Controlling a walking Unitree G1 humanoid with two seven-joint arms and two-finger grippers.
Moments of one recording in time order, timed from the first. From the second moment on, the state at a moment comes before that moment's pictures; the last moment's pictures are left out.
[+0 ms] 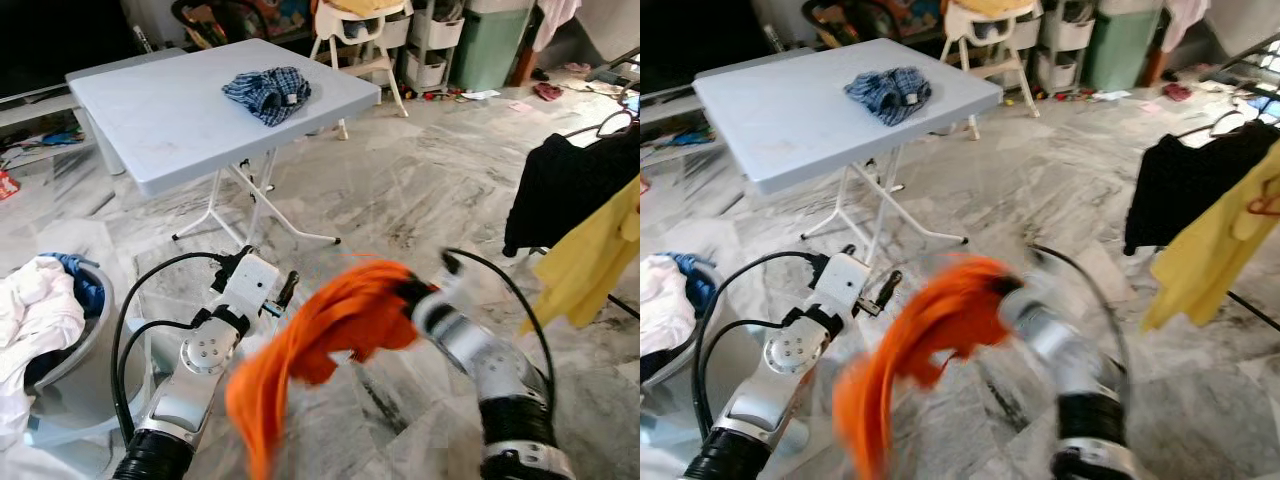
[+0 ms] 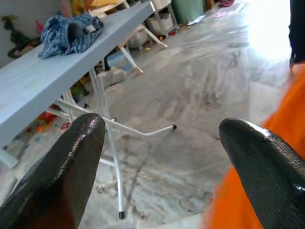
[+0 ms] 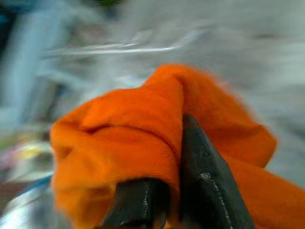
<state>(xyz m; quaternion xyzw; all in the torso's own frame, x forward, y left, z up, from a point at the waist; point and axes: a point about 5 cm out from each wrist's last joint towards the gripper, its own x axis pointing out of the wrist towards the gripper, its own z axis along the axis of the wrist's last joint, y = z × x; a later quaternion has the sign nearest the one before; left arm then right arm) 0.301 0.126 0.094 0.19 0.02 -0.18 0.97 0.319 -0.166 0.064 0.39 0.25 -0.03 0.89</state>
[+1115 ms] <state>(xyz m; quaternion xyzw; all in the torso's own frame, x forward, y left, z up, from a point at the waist) 0.282 0.127 0.082 0.16 0.03 -0.14 0.98 0.342 -0.152 0.107 0.38 0.17 0.06 0.91</state>
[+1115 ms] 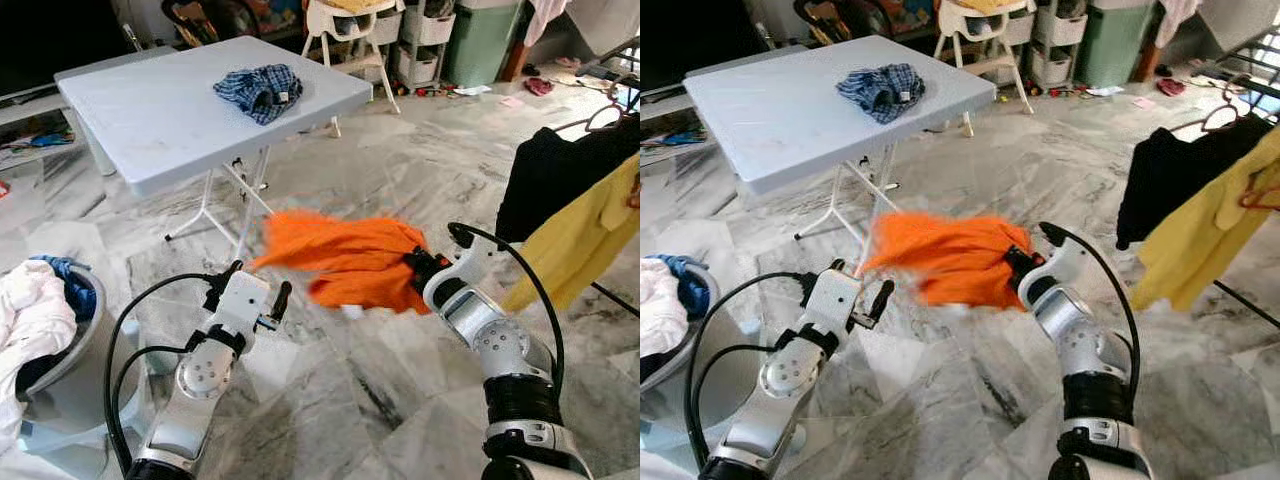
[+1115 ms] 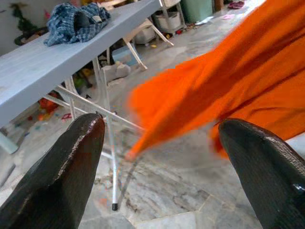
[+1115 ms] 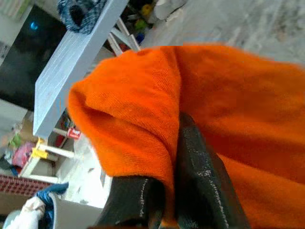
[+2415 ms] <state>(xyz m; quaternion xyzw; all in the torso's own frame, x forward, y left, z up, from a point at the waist) 0.281 0.099 0.028 0.16 0.09 -0.23 0.96 0.337 -0.088 0.216 0.36 0.12 0.25 0.89</state>
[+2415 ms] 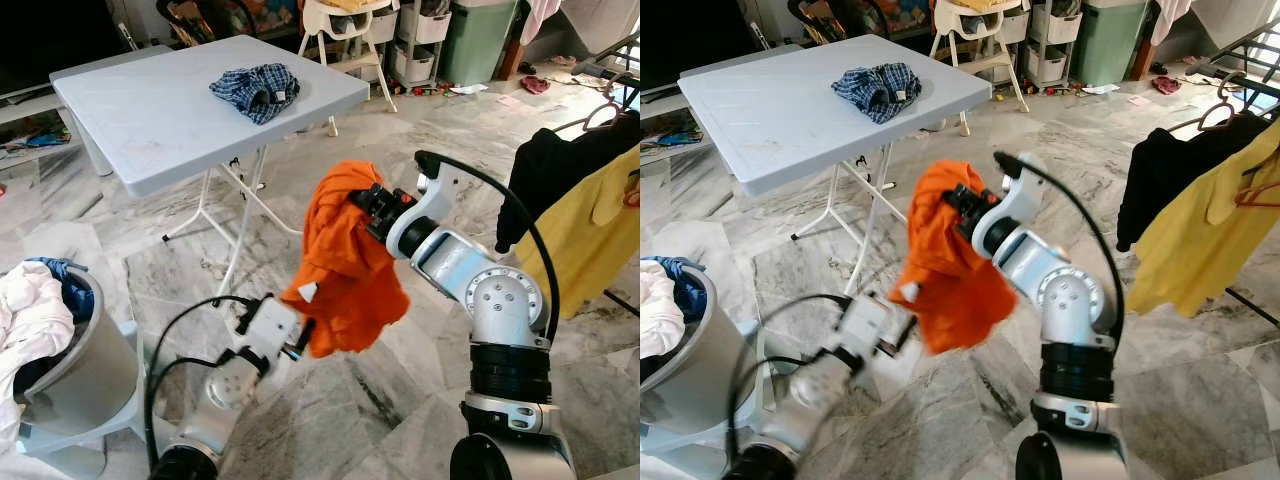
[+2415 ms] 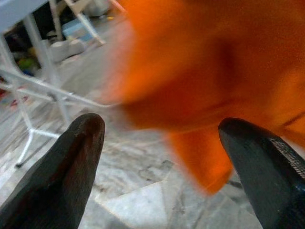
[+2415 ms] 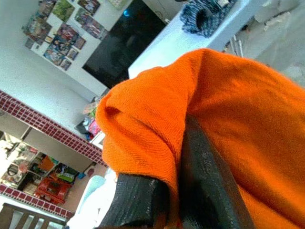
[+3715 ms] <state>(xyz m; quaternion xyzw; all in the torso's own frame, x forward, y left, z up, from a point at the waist) 0.300 0.076 0.043 0.08 0.02 -0.23 0.97 0.319 -0.084 0.239 0.34 0.13 0.31 0.88</state>
